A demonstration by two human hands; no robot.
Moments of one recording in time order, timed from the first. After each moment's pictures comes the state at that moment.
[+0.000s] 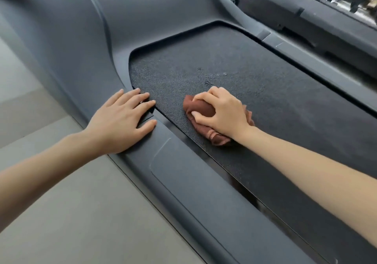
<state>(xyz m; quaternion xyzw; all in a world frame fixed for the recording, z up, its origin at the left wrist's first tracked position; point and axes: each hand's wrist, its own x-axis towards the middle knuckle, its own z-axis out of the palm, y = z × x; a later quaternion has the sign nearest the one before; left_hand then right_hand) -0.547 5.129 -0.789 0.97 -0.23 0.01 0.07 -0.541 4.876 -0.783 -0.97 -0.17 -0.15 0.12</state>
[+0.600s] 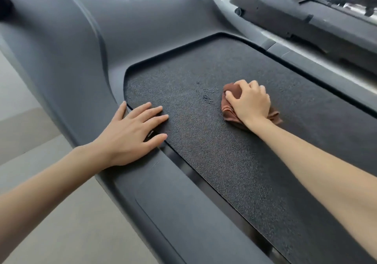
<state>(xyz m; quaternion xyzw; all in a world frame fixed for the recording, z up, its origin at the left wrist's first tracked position) -0.527 5.100 -0.789 0.97 -0.25 -0.04 0.07 -0.454 4.802 -0.794 -0.97 0.11 -0.19 0.05</state>
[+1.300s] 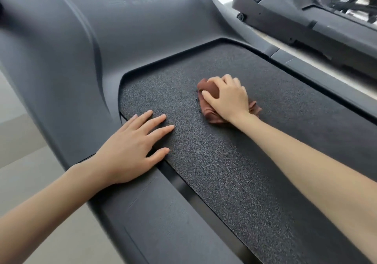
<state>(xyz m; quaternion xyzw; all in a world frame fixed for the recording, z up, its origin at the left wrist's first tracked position) -0.521 5.086 -0.795 0.96 -0.27 -0.02 0.08 -0.412 4.836 -0.791 -0.98 -0.05 -0.17 0.08</state>
